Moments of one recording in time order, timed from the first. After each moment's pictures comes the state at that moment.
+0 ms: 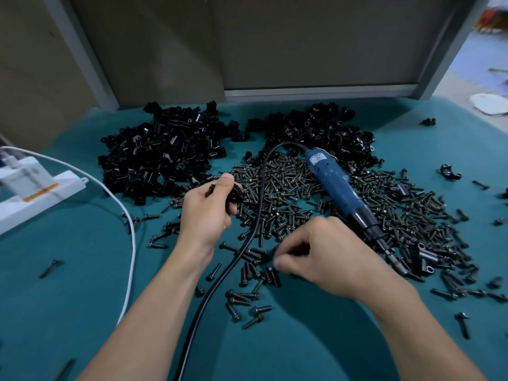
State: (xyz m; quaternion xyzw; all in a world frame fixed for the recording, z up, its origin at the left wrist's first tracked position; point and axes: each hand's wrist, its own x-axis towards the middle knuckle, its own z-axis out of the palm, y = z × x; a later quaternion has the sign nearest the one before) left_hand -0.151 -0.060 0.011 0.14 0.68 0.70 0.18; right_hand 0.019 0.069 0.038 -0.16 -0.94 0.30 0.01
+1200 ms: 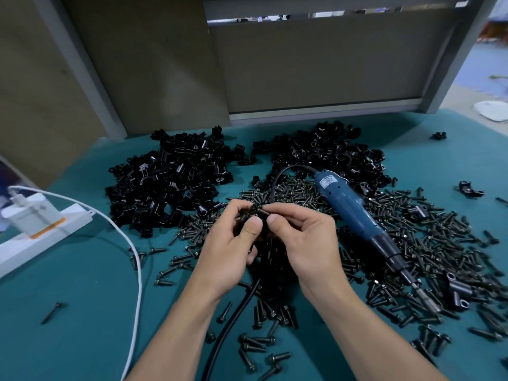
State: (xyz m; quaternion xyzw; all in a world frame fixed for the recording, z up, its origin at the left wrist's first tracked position) left_hand -0.156 -0.063 0.004 0.35 0.69 0.60 0.18; right_hand -0.061 0.054 0.009 -0.19 -0.64 0.66 0.35
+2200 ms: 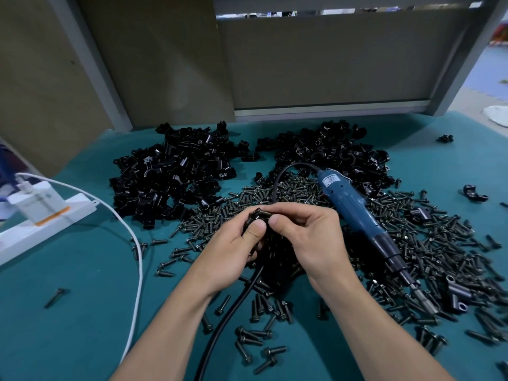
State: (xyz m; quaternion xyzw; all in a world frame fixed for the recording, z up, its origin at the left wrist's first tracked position) left_hand -0.158 -0.064 0.000 0.39 0.67 0.57 0.27; right_hand -0.056 0.068 0.009 -0.15 -0.67 0.65 0.31
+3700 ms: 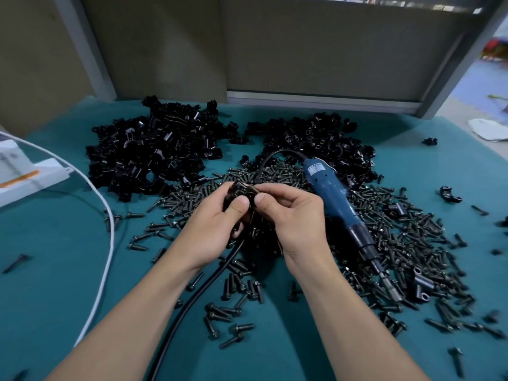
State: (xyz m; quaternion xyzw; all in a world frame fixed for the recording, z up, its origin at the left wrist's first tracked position) left_hand -0.151 -0.051 -0.005 0.35 0.67 0.62 0.21; right_hand -0.057 0.071 0.009 -0.19 -0.64 0.68 0.30
